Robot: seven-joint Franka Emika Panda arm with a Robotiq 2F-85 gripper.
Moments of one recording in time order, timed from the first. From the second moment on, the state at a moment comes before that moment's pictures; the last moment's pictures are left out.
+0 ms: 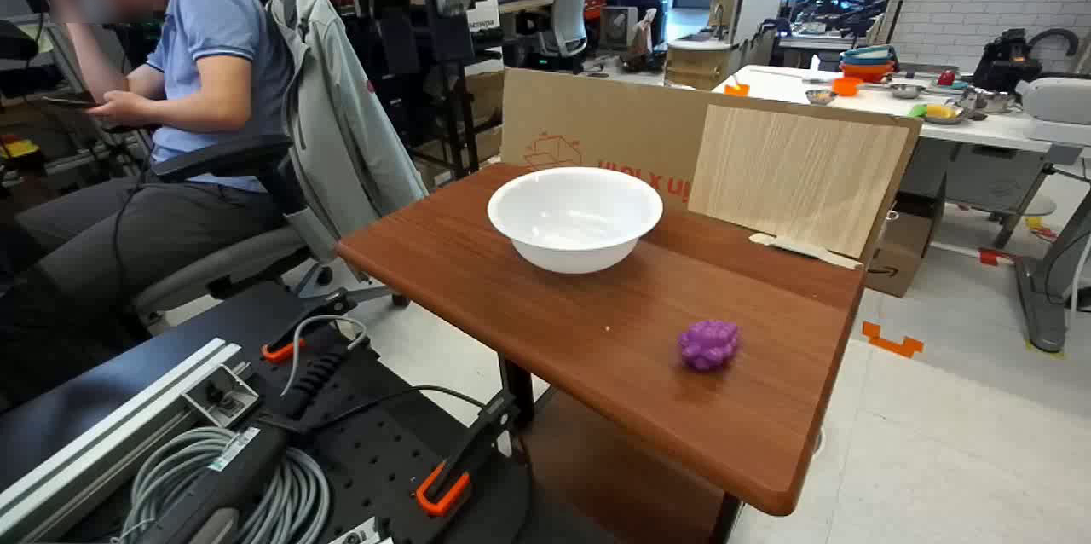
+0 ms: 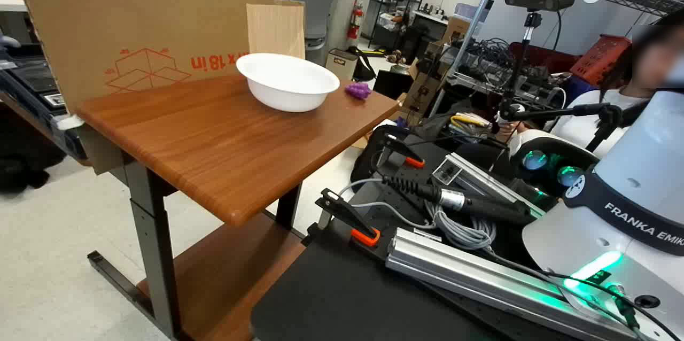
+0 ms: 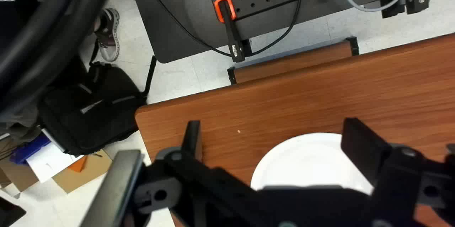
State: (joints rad) arm -0.13 -0.40 0.08 -2.49 -0.20 2.00 0.30
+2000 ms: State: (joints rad) arm -0.17 -0.06 -0.11 -2.29 -0.05 2.27 0.27
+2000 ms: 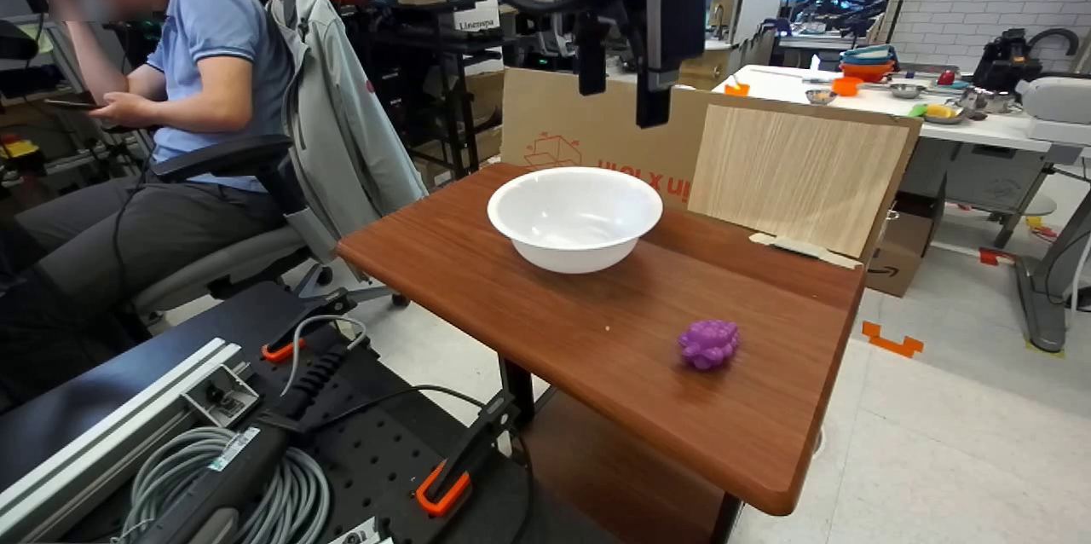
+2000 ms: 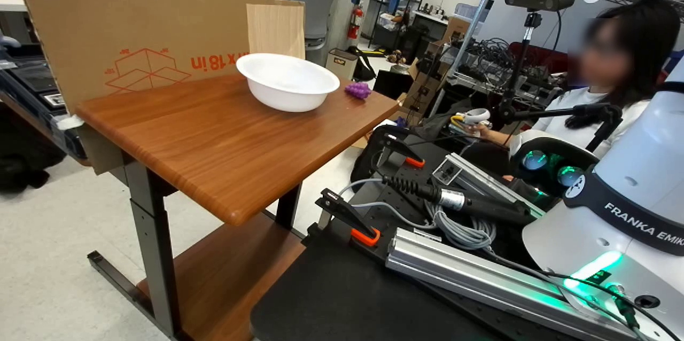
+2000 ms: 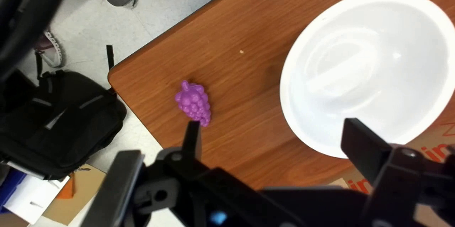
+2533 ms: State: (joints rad) arm -0.16 -0.02 -0.11 -2.27 -0.05 2.27 0.11
